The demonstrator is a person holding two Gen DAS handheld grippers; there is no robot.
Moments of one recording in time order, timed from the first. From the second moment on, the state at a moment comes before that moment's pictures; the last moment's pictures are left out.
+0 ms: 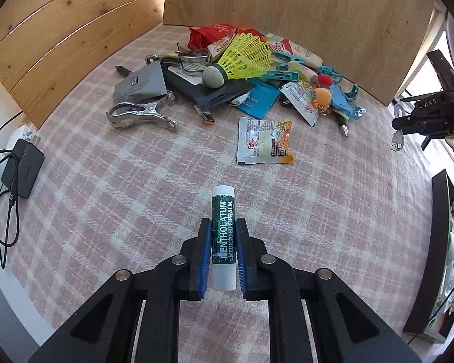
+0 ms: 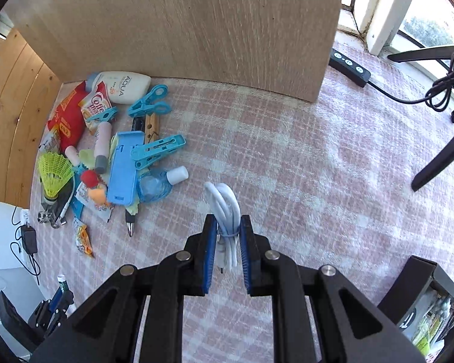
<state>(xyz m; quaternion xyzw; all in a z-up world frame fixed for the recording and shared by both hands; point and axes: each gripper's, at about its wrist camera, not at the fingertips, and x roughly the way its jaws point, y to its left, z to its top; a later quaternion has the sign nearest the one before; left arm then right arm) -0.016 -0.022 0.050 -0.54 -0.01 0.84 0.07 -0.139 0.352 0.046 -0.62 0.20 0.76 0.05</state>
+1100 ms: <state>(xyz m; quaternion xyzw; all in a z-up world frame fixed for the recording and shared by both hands) 0.163 0.316 0.149 -0.45 0.14 0.77 0.43 0.248 0.551 0.146 -0.54 0.26 0.77 0.22</state>
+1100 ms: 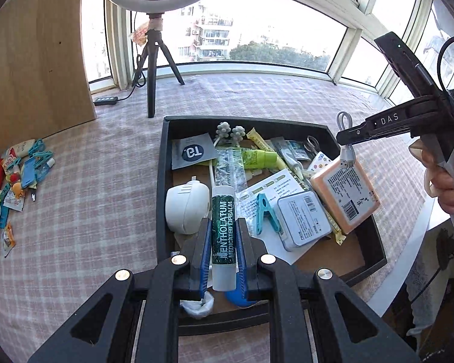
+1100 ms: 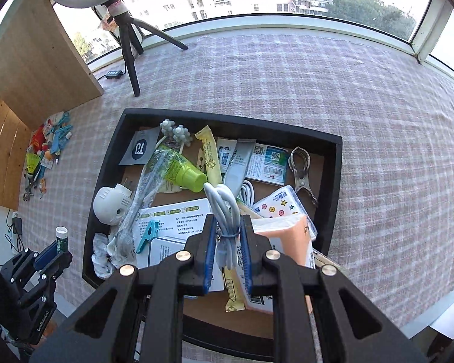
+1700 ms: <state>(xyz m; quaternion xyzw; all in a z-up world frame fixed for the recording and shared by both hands) 0.168 0.302 0.154 -0.44 0.15 0.81 0.36 0.237 0.516 0.165 -0.52 0.24 0.80 0.19</state>
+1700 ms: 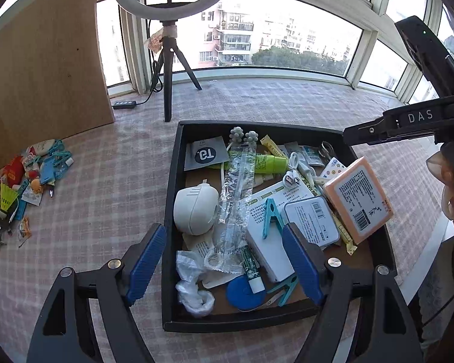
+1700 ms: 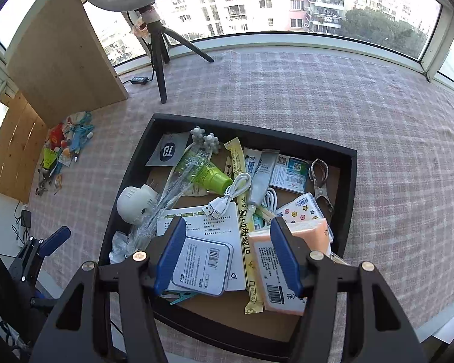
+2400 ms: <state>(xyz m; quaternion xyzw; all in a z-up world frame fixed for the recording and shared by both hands) 0.104 0.116 0.142 -0.49 0.05 0.86 0.15 0.113 0.341 0.151 -0.53 0.17 0.83 0.03</state>
